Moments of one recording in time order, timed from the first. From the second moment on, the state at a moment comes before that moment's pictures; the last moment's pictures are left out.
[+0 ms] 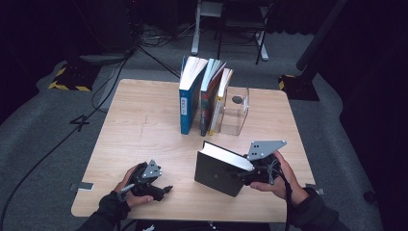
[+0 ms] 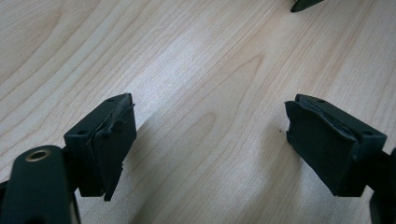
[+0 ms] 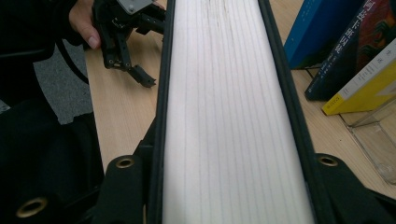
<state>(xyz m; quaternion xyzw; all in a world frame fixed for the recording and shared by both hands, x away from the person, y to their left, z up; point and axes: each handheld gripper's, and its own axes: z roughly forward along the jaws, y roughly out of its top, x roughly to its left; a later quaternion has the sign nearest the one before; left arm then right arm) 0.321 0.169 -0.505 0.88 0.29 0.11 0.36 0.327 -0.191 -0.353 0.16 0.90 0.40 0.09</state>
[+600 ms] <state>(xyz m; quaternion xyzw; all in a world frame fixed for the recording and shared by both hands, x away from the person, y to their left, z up) 0.321 0.168 -0.505 0.88 0.29 0.11 0.35 0.336 -0.198 -0.333 0.20 0.90 0.36 0.11</state>
